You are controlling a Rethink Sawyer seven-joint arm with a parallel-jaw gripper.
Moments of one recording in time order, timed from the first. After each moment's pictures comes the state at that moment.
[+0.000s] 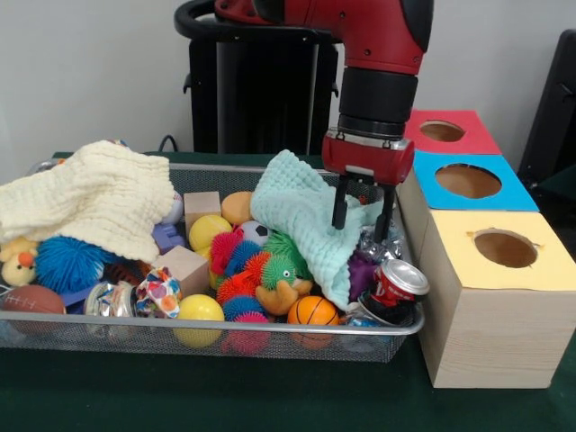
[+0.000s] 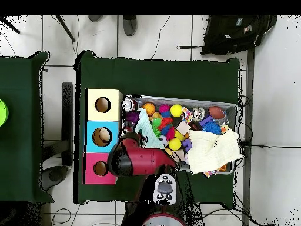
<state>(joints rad) -0.02 -0.56 -0.12 1.83 -0.08 -0.04 2.31</state>
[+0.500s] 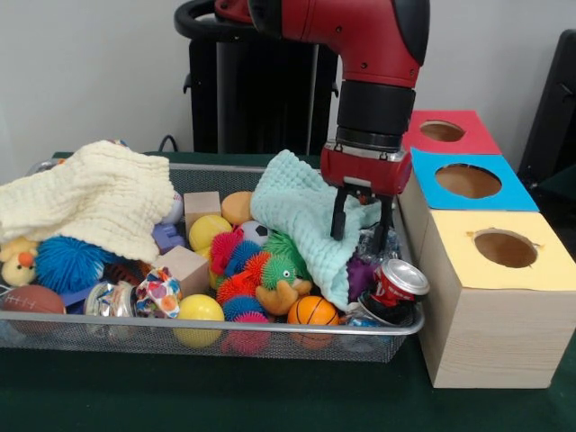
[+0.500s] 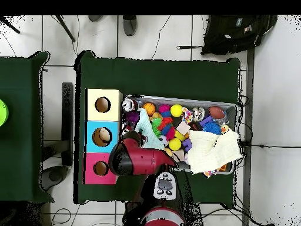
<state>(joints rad) -0.02 -0.52 -0.12 1.83 -0.04 -0.10 2.31</state>
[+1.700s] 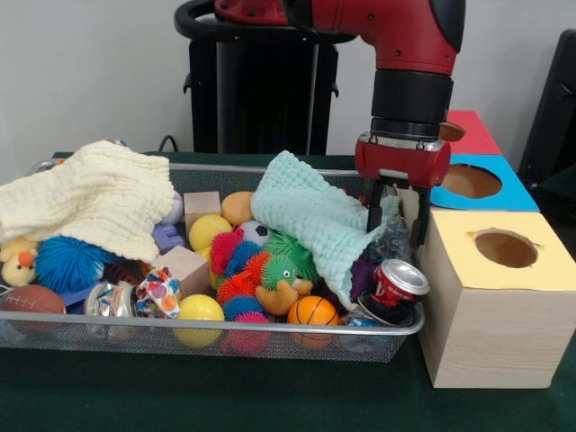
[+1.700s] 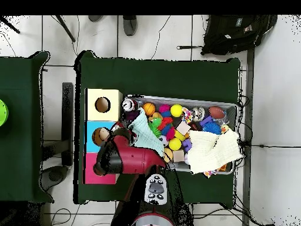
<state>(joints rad) 0.02 -0.57 -0.09 1.85 0.07 -0.10 2.31</state>
